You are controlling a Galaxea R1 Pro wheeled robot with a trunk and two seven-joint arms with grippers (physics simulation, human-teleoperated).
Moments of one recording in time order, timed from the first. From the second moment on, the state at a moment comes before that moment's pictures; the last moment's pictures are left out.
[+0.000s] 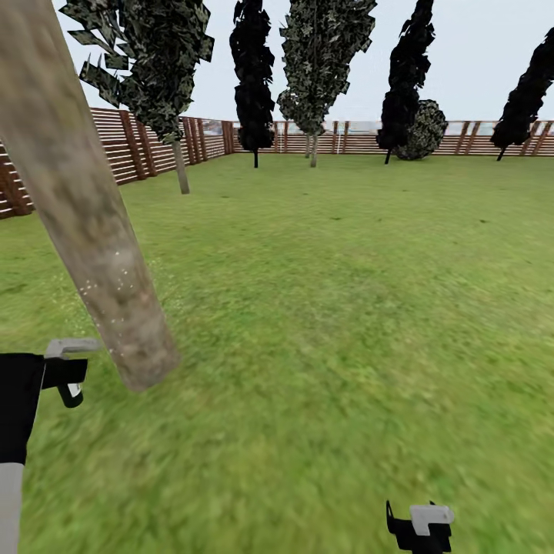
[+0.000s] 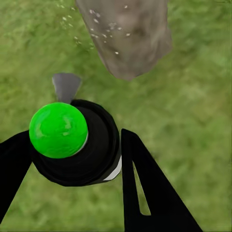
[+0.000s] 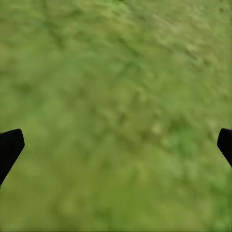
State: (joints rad) left arm -0.66 0.29 0.39 -1.28 -0.49 1.00 -0.47; right arm -0.40 -0.07 -0.09 -0.09 0.24 -0.65 -0.27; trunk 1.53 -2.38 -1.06
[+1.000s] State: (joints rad) left arm -0.57 0.21 0.49 -1.28 -0.51 0.89 -0.43; right arm -0.40 -0.07 -0.09 -0.09 0.24 -0.65 -0.27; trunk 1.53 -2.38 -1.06
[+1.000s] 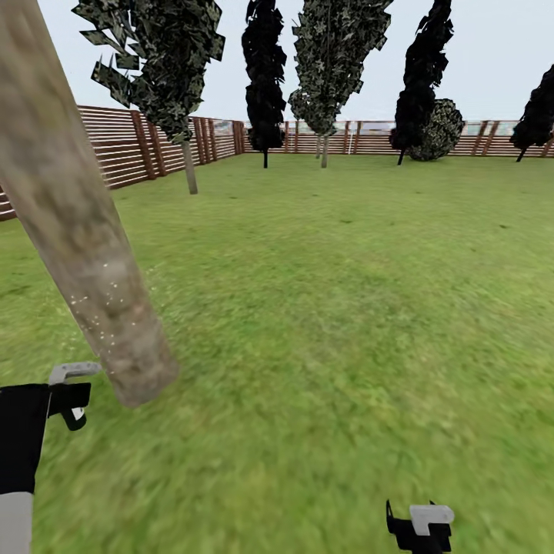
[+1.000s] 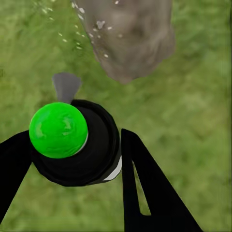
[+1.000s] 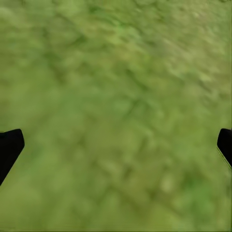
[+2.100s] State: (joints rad) left arm -0.54 0.18 0.49 -1.14 -0.50 0.78 -0.34; right arm -0.40 -0.07 -0.09 -0.09 0.24 -0.65 -0.27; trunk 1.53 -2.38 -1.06
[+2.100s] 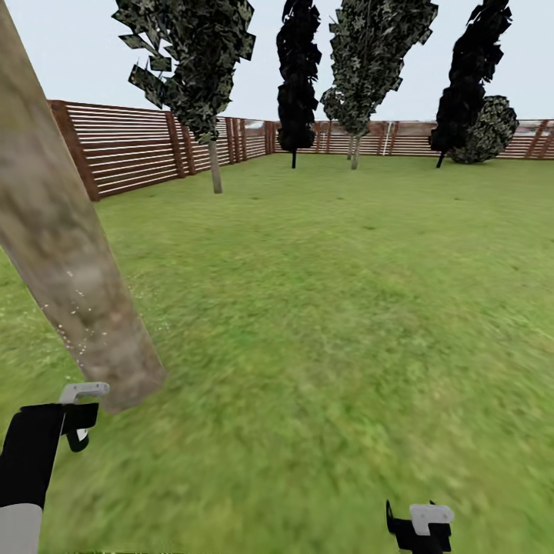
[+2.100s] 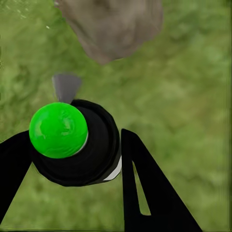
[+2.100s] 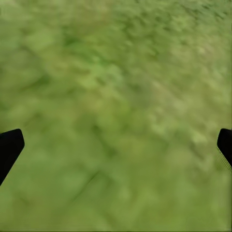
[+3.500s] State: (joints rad) left arm -0.75 0.15 0.60 -0.82 -0.48 0.58 -0.24; right arm -0.40 -0.07 -0.09 -0.09 0.24 -0.65 -0.27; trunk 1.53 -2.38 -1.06
